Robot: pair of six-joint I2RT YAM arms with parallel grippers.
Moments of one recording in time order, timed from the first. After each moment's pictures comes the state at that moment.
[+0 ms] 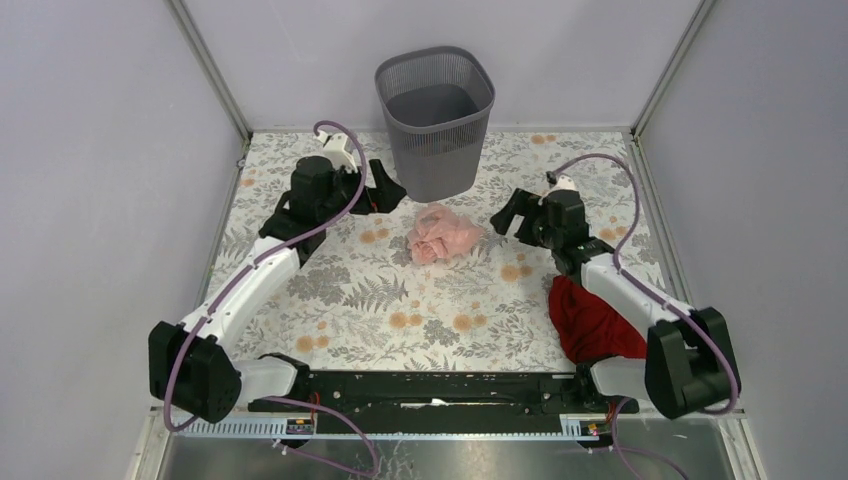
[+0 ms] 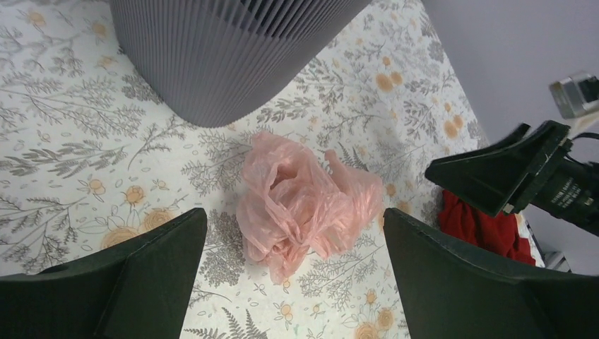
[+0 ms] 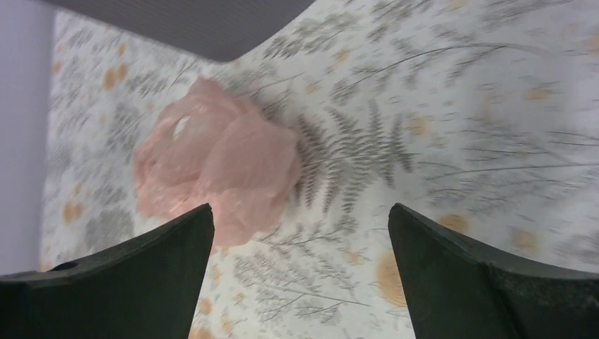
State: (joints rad) left arm -0.36 1.23 1.02 -0.11 0.24 -0.43; right arm 0.31 1.25 0.71 0.01 -0.03 0.59
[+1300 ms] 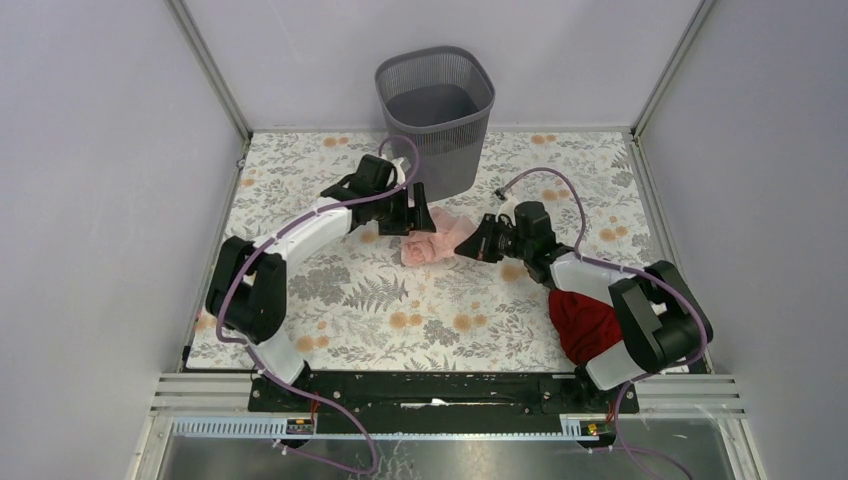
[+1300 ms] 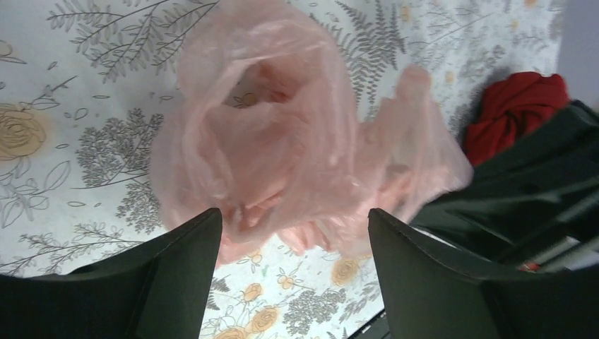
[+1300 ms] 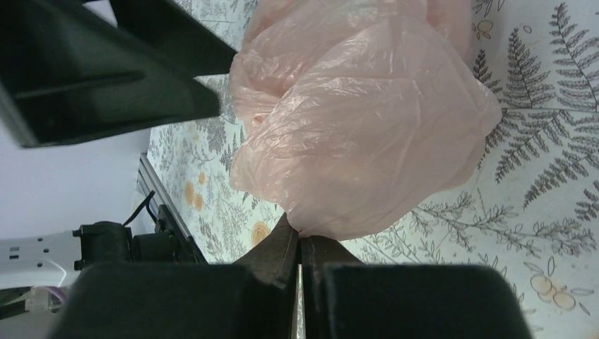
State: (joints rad) left arm -0.46 1.68 1.23 -0.38 0.39 -0.53; right arm 0.45 1.54 0.67 0.38 -0.52 0.71
